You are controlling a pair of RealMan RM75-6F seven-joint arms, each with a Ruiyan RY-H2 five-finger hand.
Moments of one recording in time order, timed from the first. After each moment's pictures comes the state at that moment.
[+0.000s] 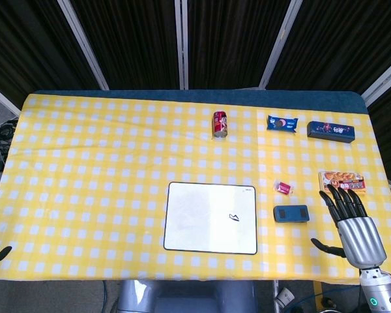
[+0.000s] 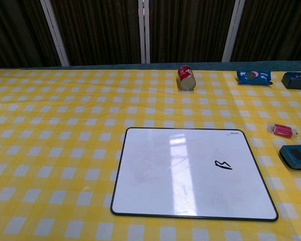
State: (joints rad) left arm 0.06 -0.96 0.03 -1.70 1.63 1.64 -0.07; right arm 0.09 -1.10 0.03 -1.71 -1.65 1.52 -0.16
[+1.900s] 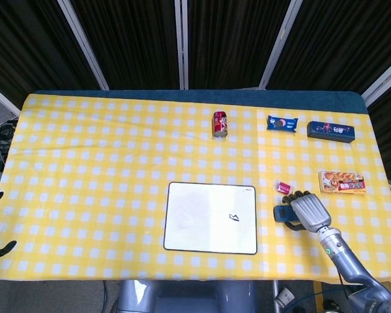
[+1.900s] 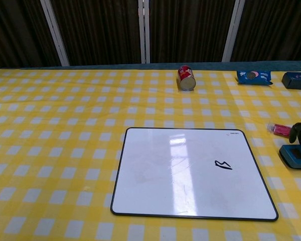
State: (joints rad) left arm 0.01 -1.00 0.00 -1.71 1.52 1.53 0.04; right arm 0.42 -1.41 0.01 -1.17 -1.56 1.03 -0.07
